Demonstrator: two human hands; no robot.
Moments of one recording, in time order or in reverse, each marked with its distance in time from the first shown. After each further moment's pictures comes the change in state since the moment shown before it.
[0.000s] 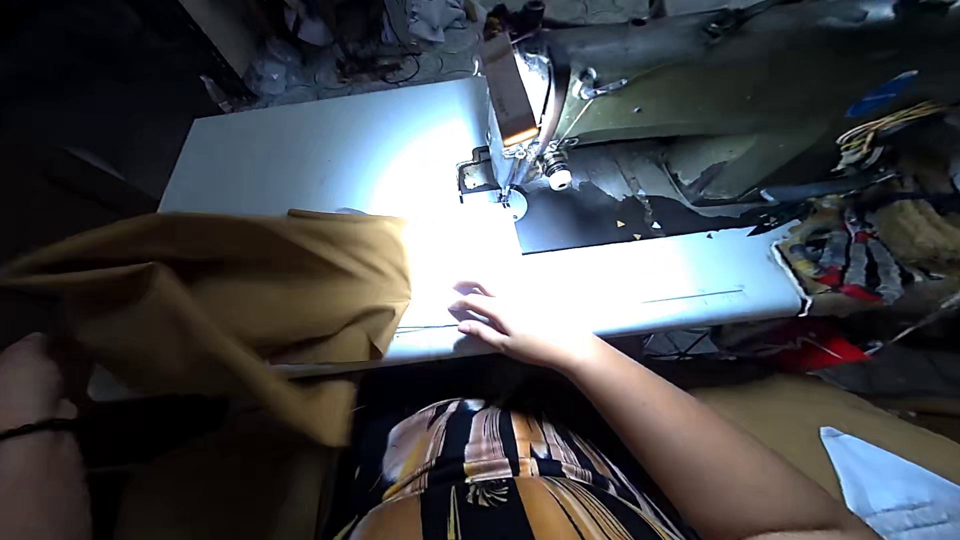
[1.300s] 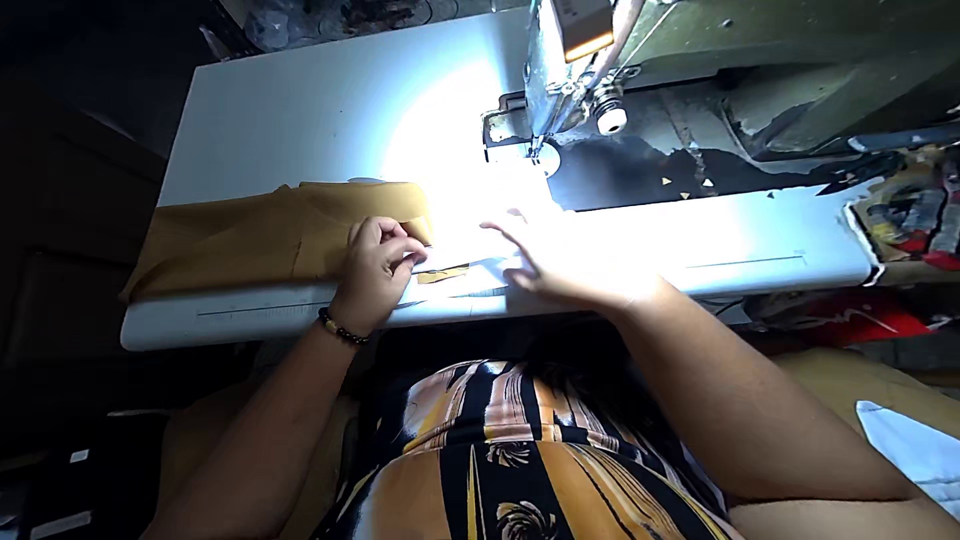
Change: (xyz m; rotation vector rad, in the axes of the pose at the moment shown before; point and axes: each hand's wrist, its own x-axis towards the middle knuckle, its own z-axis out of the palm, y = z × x) left_hand -0.147 0.073 0.170 0.018 -0.622 1.000; right_hand 0.011 -0.012 -0.030 -0.198 0.017 0.100
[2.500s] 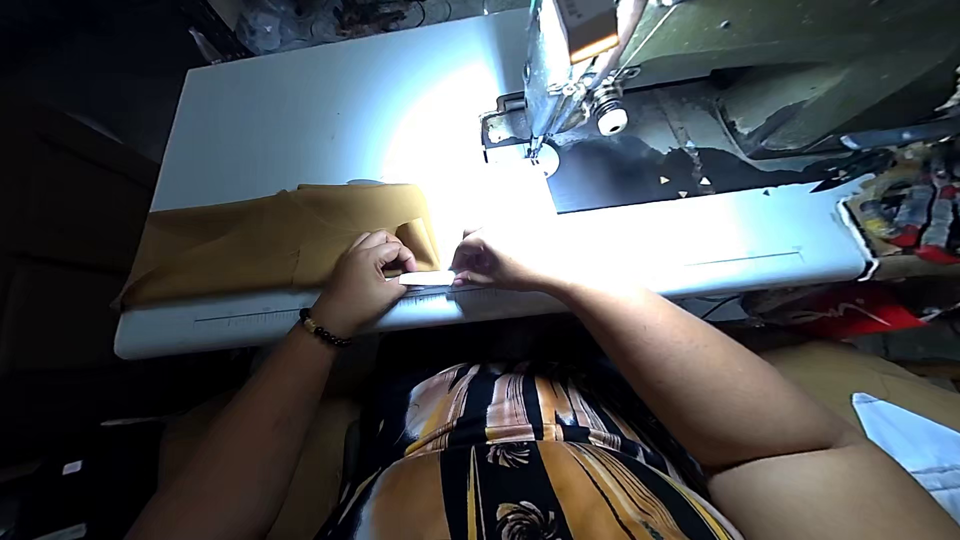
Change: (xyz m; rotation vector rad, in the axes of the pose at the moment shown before) left_hand 0.005 -0.009 -0.020 -0.094 -0.223 -0.074; right_hand 0.047 0.001 0.040 0.417 -0.062 -0.272
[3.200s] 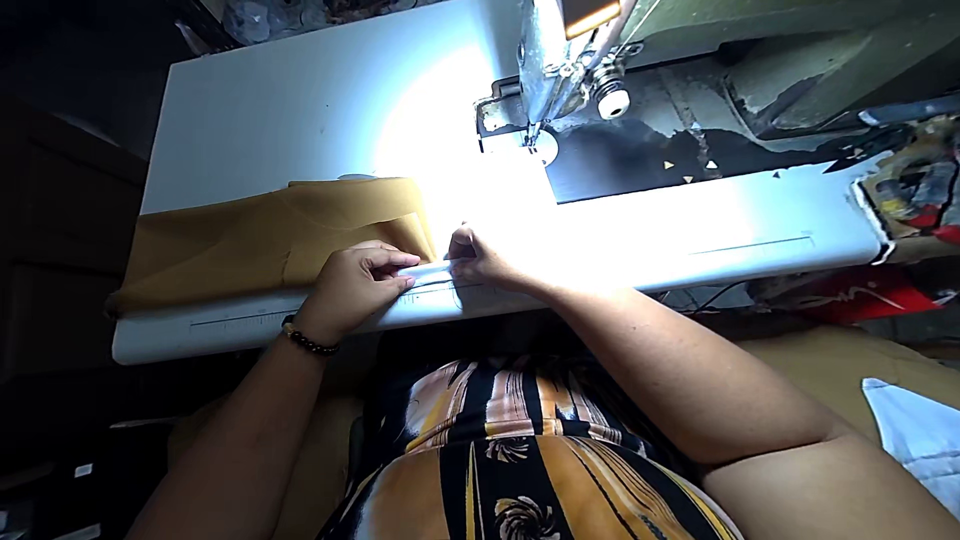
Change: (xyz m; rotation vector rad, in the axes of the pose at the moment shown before) left_hand -0.007 0.013 -0.010 -0.144 -0.057 -0.138; right_hand 0.008 -0.014 0.013 0.121 0.046 0.353
